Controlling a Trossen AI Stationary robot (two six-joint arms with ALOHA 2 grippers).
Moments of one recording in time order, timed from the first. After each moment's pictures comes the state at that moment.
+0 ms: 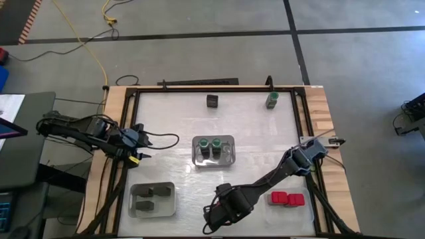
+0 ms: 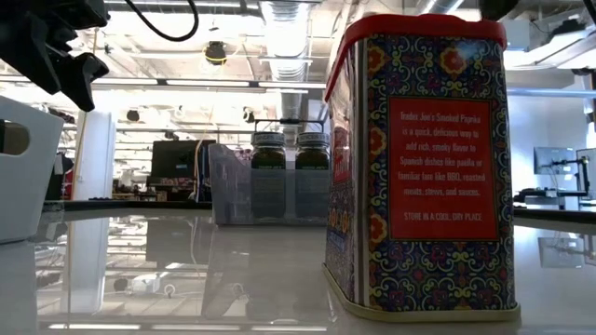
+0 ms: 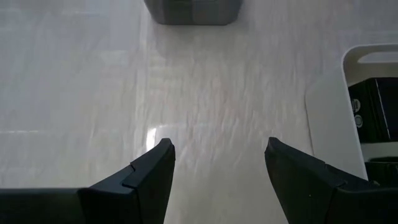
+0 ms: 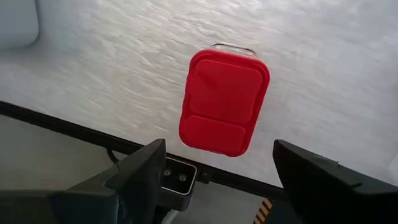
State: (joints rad) left arm -0.23 0.61 0.73 -1.02 -0.14 -0.22; right arm 0.57 2.35 2.34 -1.33 0.00 1.88
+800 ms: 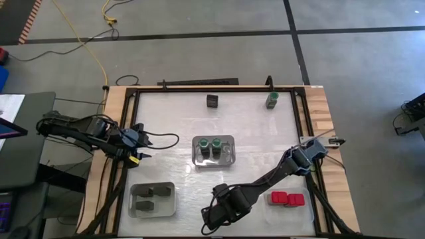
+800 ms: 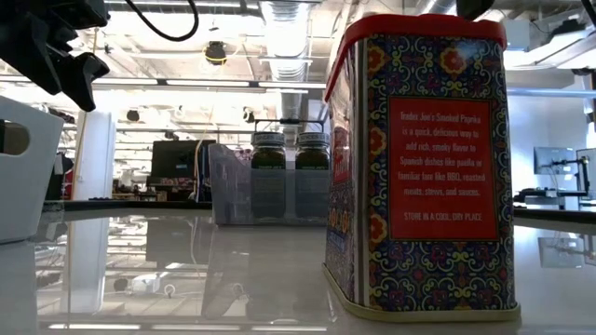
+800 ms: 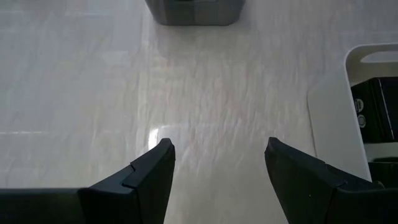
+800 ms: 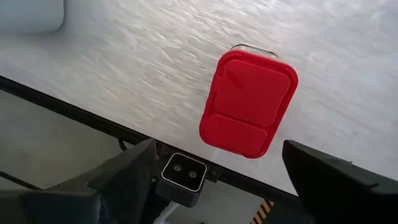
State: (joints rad) left arm -0.23 0.61 0.73 -1.02 -0.15 -0.21; right arm 0.56 2.35 2.34 -1.28 0.00 1.80
